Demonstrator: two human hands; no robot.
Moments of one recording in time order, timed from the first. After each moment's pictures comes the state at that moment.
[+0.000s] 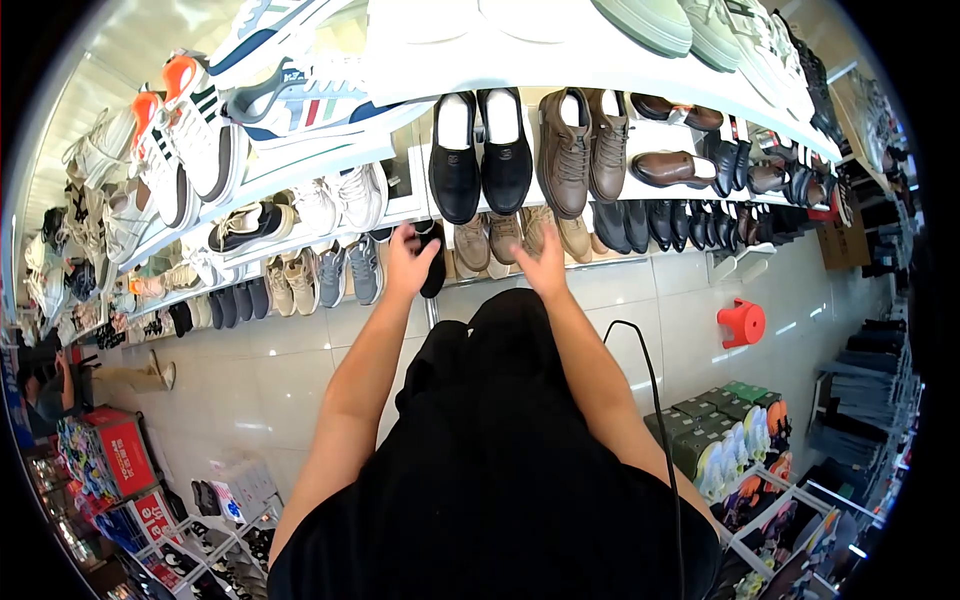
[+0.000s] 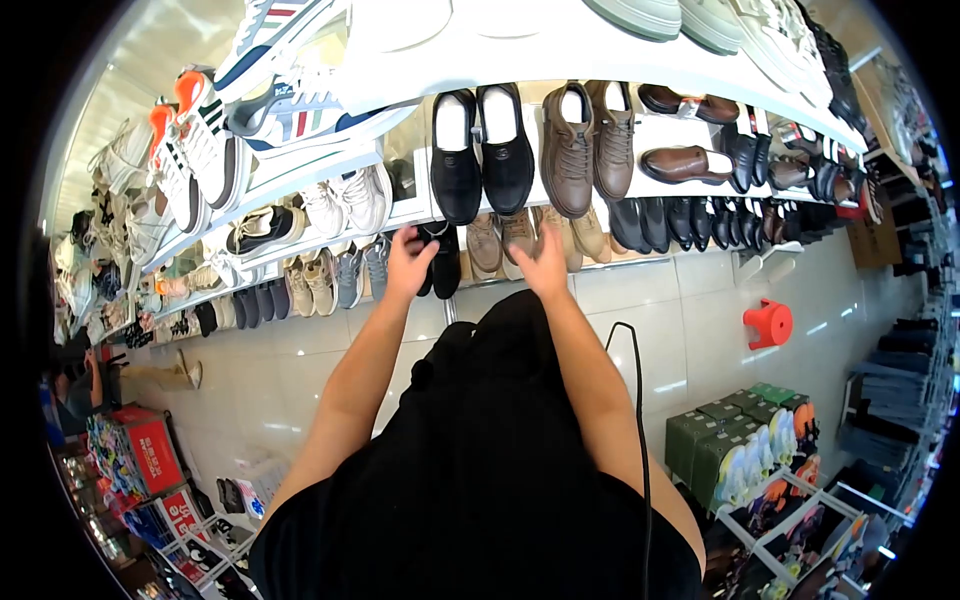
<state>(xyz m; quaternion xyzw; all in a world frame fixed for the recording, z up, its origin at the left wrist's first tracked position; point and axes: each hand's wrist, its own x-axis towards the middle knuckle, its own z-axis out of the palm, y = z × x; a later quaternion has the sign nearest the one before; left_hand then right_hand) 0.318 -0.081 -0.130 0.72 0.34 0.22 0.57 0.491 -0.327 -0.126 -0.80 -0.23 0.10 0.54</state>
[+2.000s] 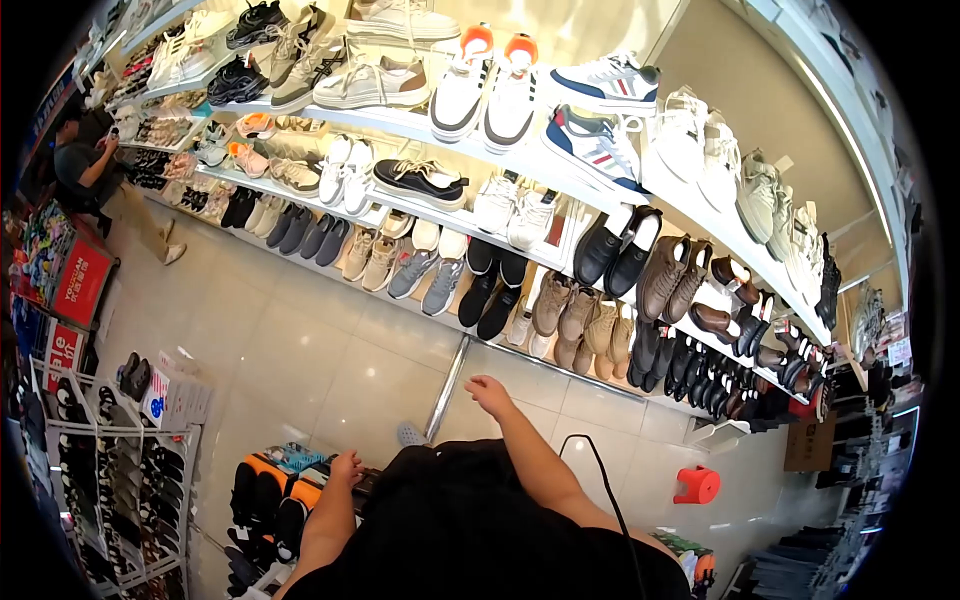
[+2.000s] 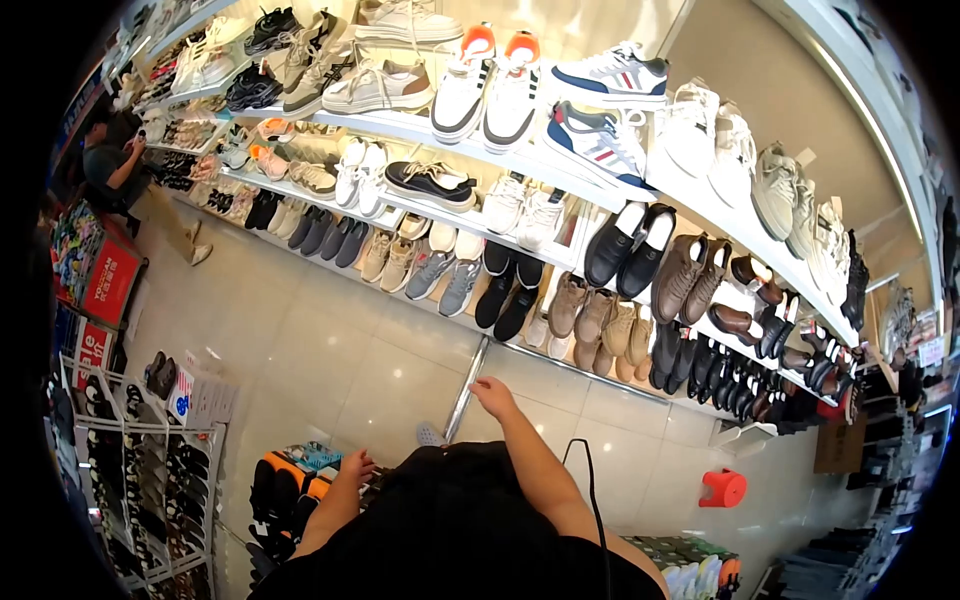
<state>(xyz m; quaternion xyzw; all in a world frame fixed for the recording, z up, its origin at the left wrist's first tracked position) -0.301 -0.294 -0.235 0.14 0.73 0.10 0.66 0.155 -0.287 -0.145 -0.72 -0.27 0.54 0.34</state>
